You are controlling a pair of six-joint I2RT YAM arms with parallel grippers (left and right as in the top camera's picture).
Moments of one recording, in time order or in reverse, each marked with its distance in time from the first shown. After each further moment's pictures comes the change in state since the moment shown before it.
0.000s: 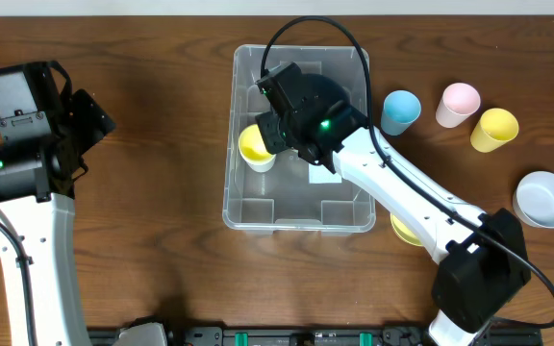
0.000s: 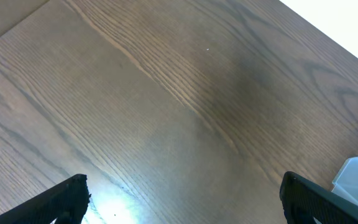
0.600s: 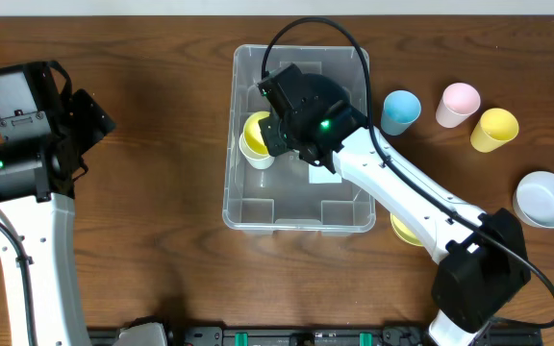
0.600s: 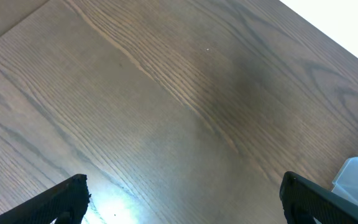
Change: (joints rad) left arm 0.000 0.000 0.000 0.000 0.000 0.000; right arm 0.000 0.000 0.000 -0.035 -0.009 0.005
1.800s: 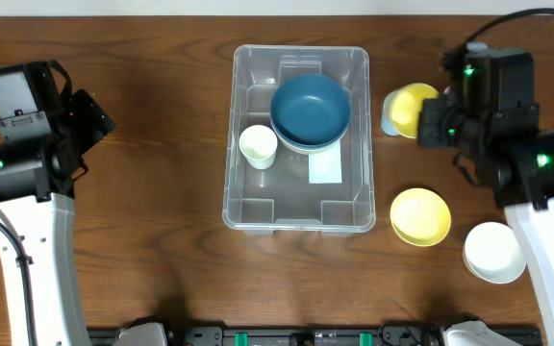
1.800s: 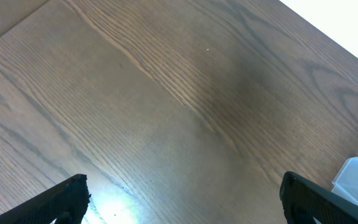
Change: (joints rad) left arm 0.000 0.000 0.000 0.000 0.000 0.000; right arm -0.401 -0.535 -0.019 -0.308 0.026 -0.088
